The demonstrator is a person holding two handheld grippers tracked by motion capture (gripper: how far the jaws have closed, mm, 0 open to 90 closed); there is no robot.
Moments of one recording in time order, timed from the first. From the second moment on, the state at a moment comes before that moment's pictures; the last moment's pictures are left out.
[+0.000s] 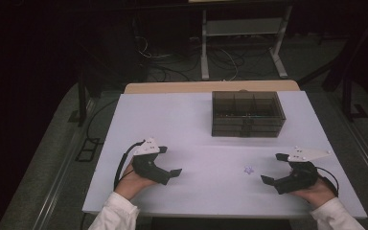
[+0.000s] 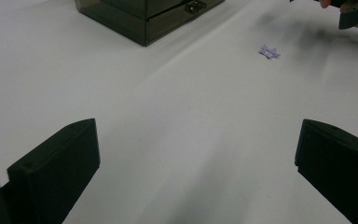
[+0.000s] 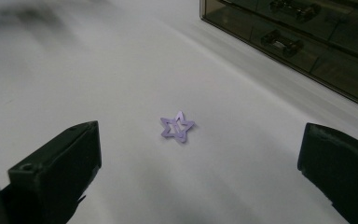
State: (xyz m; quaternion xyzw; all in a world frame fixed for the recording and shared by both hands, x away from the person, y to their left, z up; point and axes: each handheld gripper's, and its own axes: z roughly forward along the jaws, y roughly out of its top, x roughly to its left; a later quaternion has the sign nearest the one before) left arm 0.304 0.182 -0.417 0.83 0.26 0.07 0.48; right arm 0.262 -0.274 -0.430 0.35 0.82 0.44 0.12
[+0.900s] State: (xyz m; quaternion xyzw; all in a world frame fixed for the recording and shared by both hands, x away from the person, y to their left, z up) left arm 0.302 0.181 -0.416 0.83 0.26 0.08 0.48; right arm 0.280 -0.251 -0.433 0.35 0.82 0.44 0.11
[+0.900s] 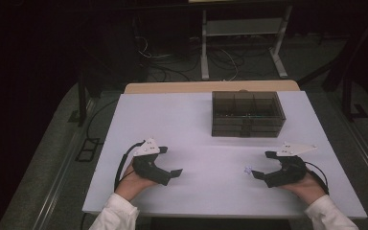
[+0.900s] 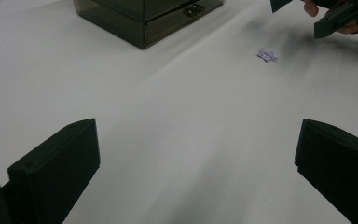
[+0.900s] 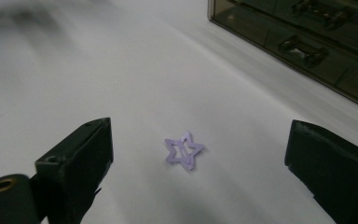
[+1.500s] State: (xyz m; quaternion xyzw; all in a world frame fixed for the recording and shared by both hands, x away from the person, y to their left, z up) left arm 0.302 0.181 -0.417 0.83 0.26 0.07 0.49; right arm 0.291 -0.227 -0.442 0.38 0.83 0.41 0.10
